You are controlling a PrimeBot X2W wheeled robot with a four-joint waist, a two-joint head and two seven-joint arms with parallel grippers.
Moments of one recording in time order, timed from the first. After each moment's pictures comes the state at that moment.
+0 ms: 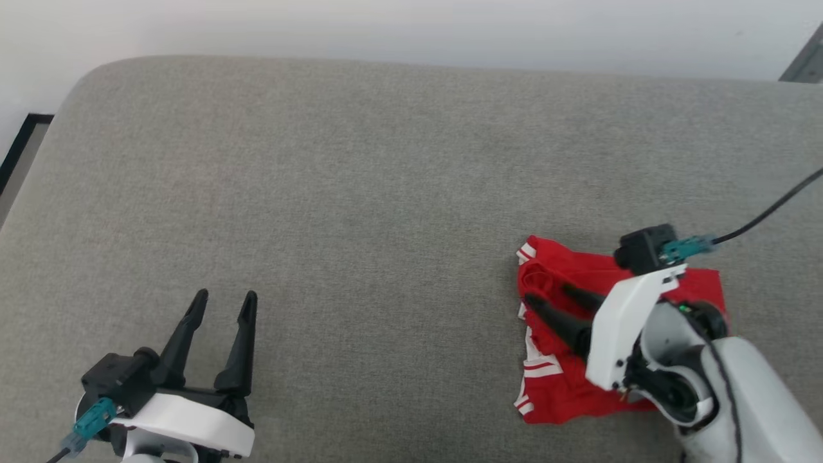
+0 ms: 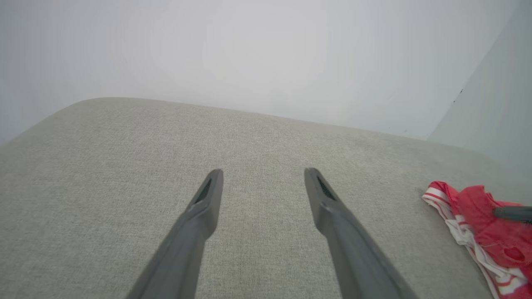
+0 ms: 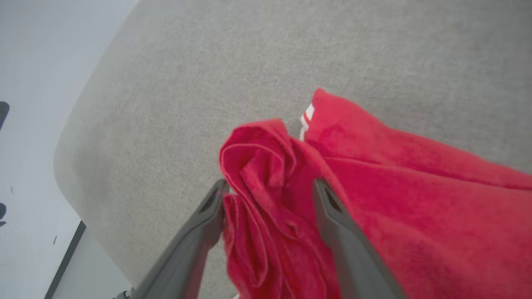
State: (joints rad) left arm -0.05 0.28 -0.17 0.15 -0.48 -0.13 -0.26; right arm -0.32 -0.23 0.28 0.20 0.68 0.13 0.60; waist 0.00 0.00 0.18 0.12
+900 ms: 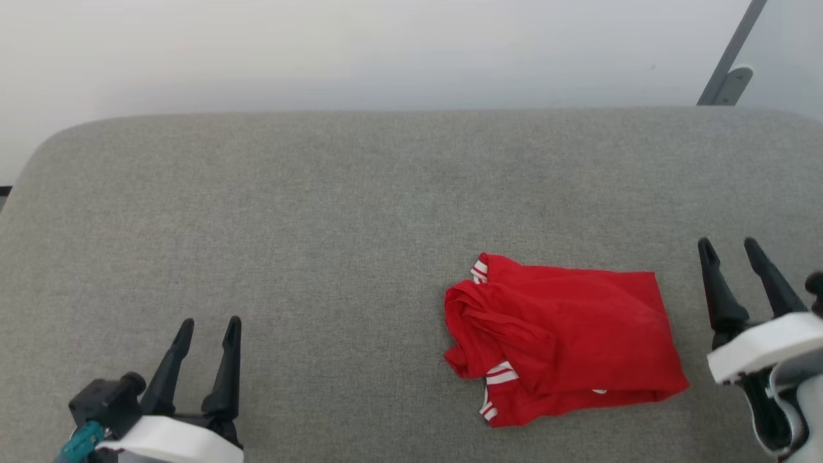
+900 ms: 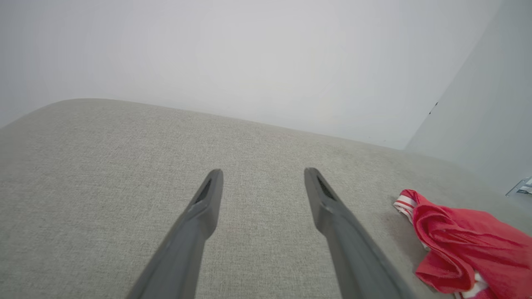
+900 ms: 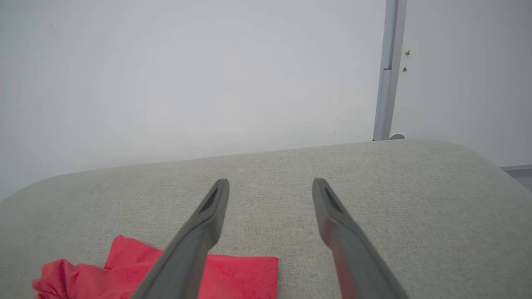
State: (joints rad) left arm -0.01 0.27 -0.13 0.19 -0.52 -0.13 -0.26; right arm -0.28 -0.41 0.16 0.45 0.63 0.13 -0.24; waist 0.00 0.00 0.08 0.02
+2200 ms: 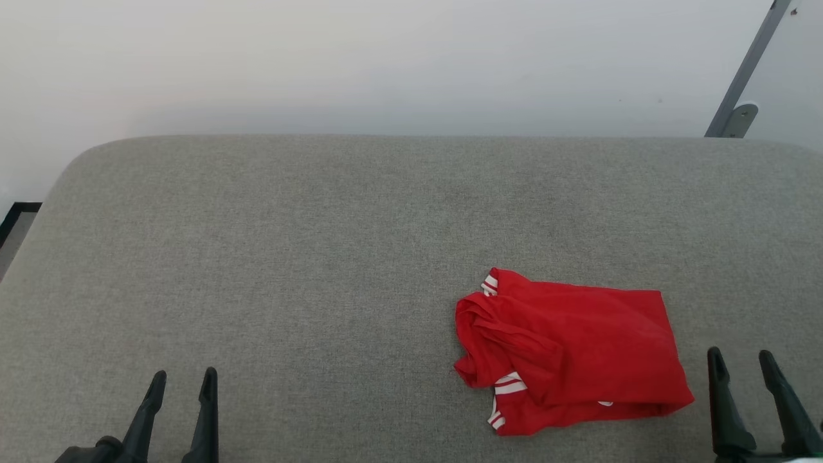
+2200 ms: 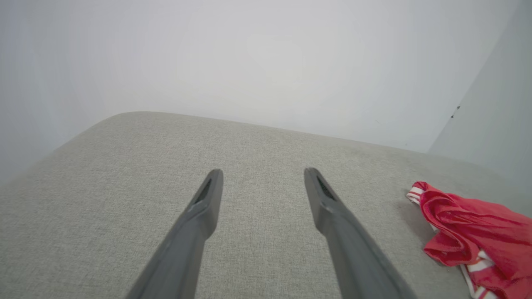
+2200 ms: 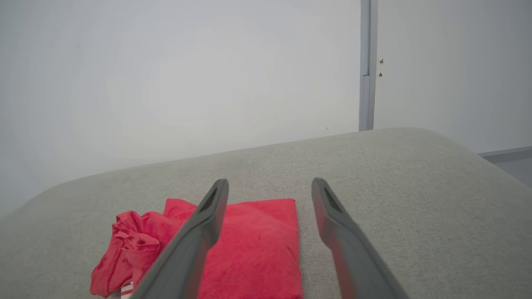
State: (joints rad) left arm 0.21 0.22 -0.02 0.02 -0.41 -0.13 -0.26; right arm 0.23 -0.15 -0.11 -0.04 0.39 0.13 -0.21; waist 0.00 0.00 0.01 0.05
